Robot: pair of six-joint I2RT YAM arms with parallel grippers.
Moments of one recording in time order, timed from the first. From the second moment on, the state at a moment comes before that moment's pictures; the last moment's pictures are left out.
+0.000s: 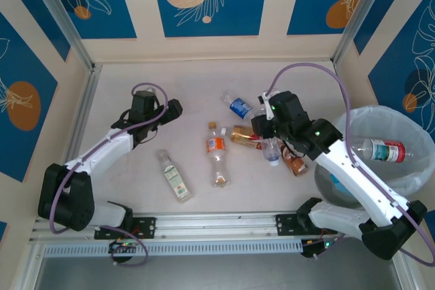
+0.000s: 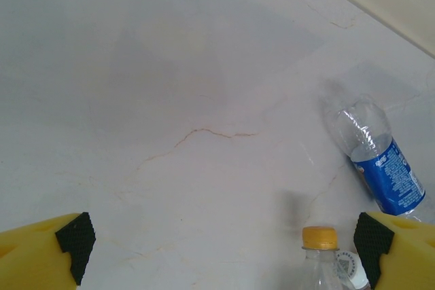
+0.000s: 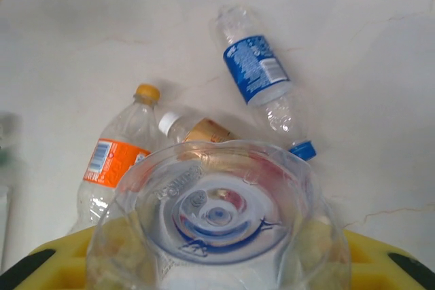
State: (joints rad) left arm -0.32 1.36 0.88 -0.19 0.02 -0.68; right arm 0.62 1.05 1.17 -0.86 0.17 0.22
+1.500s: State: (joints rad) left arm -0.46 1.37 0.96 -0.11 0.35 -0.40; right arm 0.00 0.71 1.29 -0.71 0.79 0.01
